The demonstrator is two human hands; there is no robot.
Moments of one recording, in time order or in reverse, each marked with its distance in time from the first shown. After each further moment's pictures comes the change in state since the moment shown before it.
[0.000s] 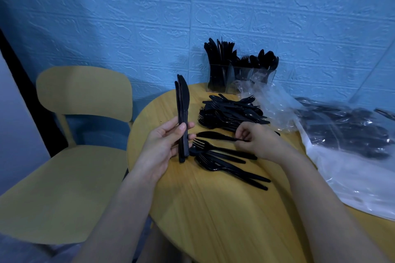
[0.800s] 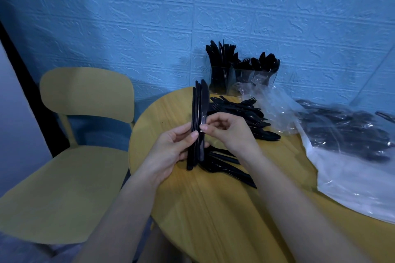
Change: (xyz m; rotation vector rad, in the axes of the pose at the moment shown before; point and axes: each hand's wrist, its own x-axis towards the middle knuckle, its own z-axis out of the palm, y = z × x) left_hand -0.006 0.000 0.007 0.076 -0.203 -0.004; right_hand 0.001 -0.068 0.027 0.773 0.189 -0.107
